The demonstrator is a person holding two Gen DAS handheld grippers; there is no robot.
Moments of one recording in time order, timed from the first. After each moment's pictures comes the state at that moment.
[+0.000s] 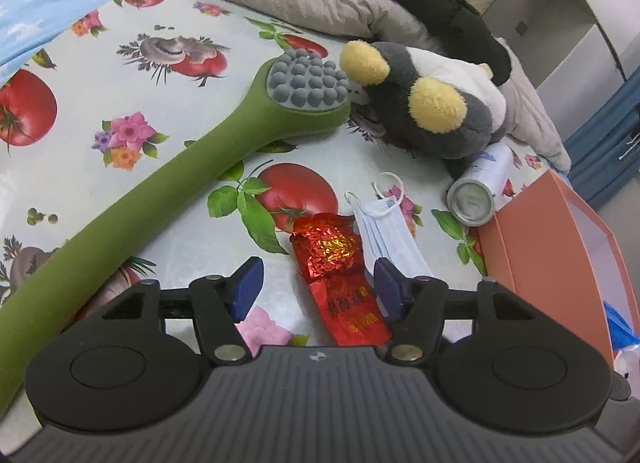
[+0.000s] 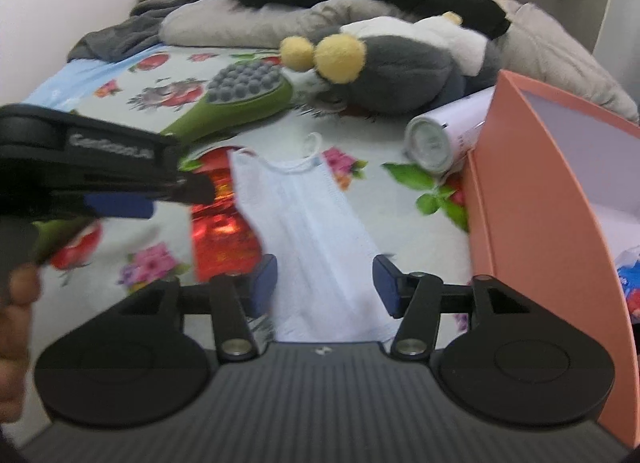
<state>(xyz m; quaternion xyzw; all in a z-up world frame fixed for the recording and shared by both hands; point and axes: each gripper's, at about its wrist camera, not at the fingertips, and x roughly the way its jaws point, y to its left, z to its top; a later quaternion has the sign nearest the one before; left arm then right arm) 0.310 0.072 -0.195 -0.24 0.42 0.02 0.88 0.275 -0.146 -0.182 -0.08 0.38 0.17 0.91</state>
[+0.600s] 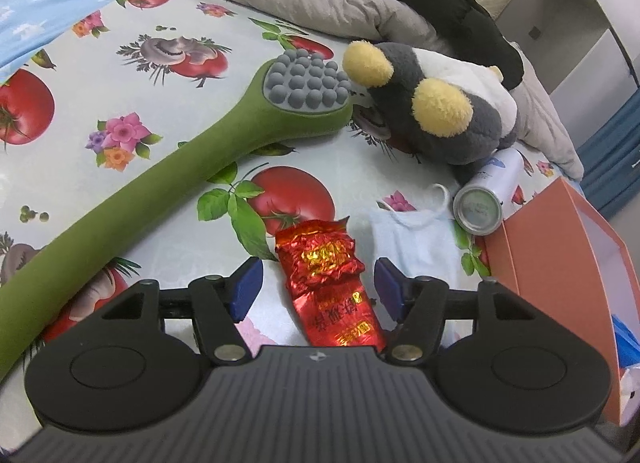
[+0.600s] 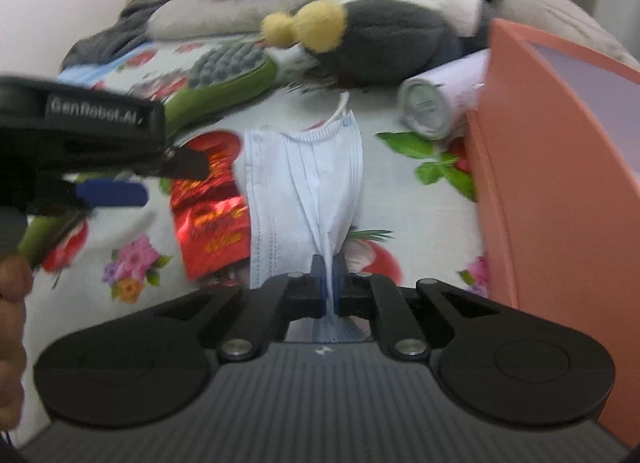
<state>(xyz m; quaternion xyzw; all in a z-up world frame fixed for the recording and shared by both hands) 0.322 0.059 -0.199 -0.24 0.42 0.05 0.87 0.285 -0.161 -0.199 -0.04 0.41 0.17 0.90</state>
